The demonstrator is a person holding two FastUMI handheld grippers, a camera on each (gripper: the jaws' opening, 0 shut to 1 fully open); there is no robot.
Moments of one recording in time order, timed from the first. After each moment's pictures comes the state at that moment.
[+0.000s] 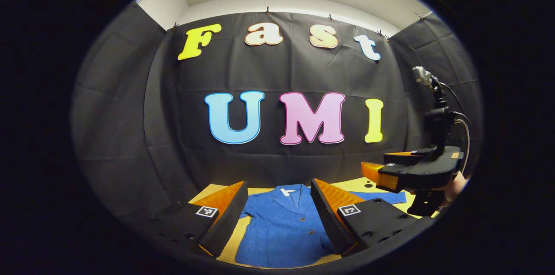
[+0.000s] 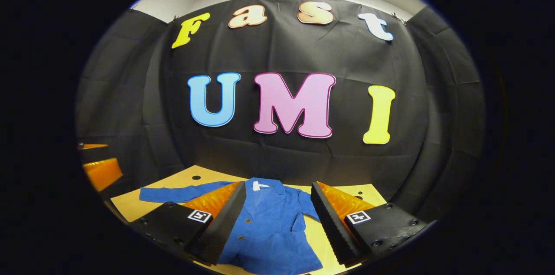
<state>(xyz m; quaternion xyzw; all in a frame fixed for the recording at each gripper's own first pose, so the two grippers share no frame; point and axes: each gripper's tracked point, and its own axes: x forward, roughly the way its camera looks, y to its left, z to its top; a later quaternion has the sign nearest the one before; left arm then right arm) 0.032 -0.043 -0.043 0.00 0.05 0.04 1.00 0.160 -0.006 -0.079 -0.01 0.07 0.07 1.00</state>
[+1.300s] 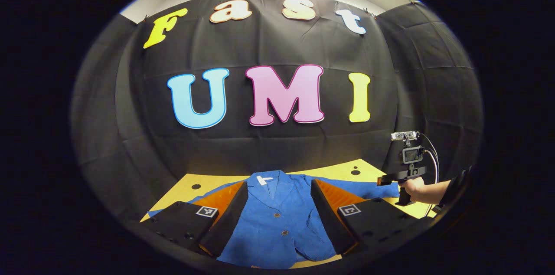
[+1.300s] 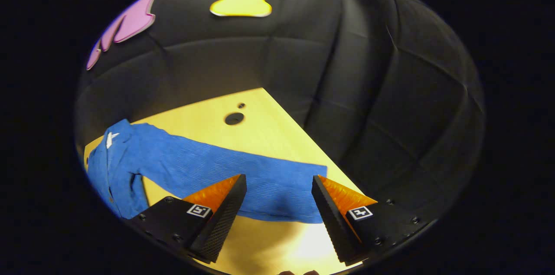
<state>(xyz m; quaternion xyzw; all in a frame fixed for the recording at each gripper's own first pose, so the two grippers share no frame) 0.131 -0.150 -0.090 0.02 0.14 -0.02 0.99 0.214 -0.366 -0.367 0.07 0.39 -0.29 0.87</state>
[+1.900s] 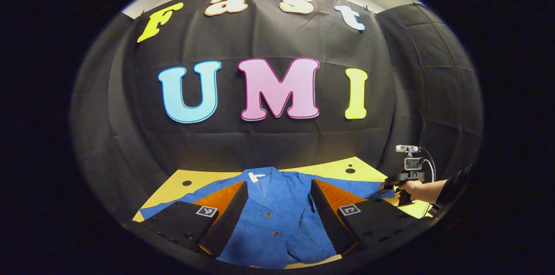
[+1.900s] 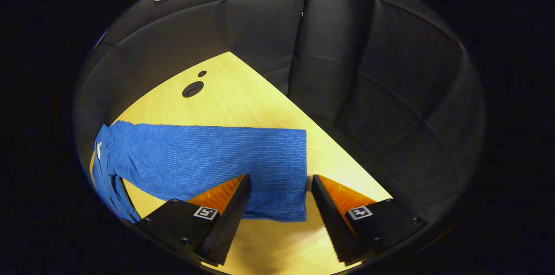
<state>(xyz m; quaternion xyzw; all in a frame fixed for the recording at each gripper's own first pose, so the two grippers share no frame) 0.153 -0.162 -0.096 0.01 0.15 -0.03 0.99 0.189 -0.389 -0.410 0.16 0.46 -0.30 0.82</state>
